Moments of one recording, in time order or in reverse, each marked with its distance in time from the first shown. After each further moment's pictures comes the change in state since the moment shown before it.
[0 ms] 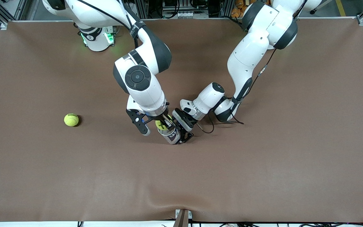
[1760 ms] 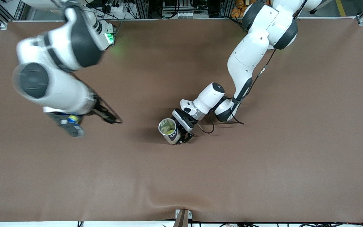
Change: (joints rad) left arm 0.001 0.001 0.000 -0.001 0.000 0.002 0.000; right arm -0.288 -0.190 -0.042 0.078 -0.004 -0.546 -0.545
